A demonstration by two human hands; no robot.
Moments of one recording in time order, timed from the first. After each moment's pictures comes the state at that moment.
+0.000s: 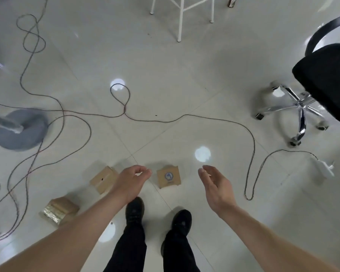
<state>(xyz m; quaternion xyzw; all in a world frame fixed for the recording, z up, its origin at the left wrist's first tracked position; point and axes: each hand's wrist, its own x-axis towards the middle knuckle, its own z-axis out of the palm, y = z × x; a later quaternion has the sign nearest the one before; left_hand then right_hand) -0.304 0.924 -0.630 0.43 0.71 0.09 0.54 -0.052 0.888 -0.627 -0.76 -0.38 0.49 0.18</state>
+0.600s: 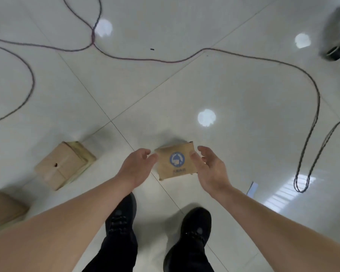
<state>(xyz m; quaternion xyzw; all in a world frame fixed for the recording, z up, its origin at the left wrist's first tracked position) -0.291 0.967 -1.026 0.38 0.71 -0.01 0.59 -0.085 0.939 -1.024 -0.77 -0.36 0.52 0.10</state>
